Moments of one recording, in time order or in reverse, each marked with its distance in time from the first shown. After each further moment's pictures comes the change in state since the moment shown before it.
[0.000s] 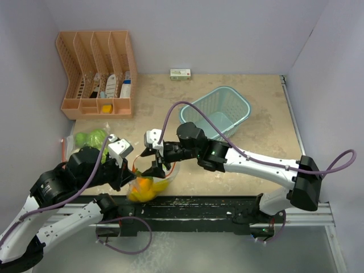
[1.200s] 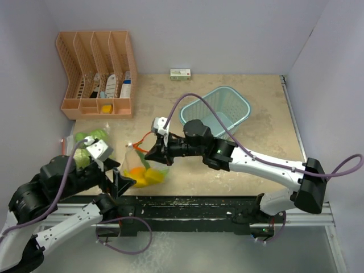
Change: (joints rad) left arm 0.000 -0.077 0.074 0.006 -0.034 0.005; right arm -0.031 -0.020 -0.019 -0.014 0.088 0.184
